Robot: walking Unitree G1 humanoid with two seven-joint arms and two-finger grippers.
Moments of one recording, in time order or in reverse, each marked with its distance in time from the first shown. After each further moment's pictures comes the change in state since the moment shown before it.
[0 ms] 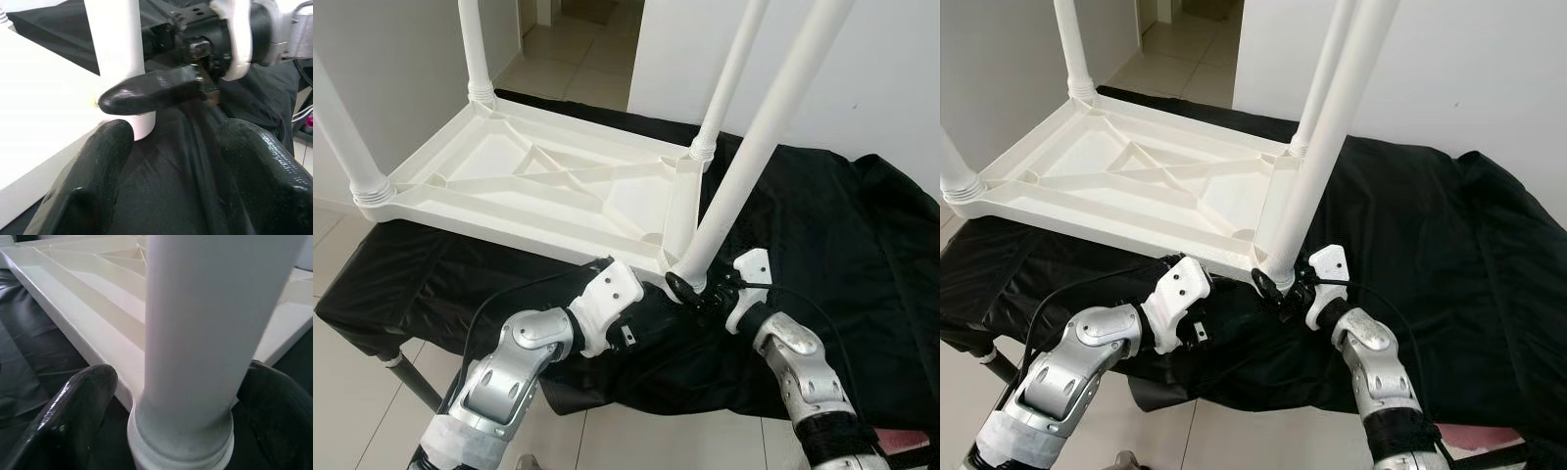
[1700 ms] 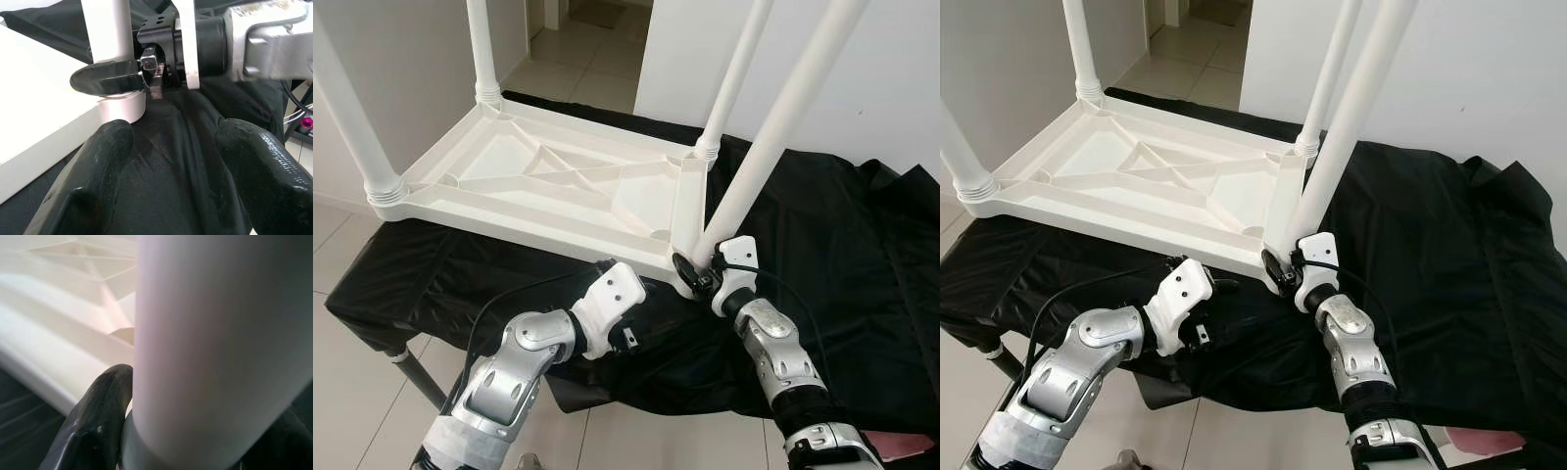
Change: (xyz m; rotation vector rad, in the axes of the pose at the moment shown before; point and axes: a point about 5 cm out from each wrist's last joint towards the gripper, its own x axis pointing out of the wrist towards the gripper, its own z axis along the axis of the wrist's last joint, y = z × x) left arm 0.002 -0.003 -0.002 -0.010 0.002 -0.009; right arm 0.016 0.001 -0.009 0.060 0.019 -0.376
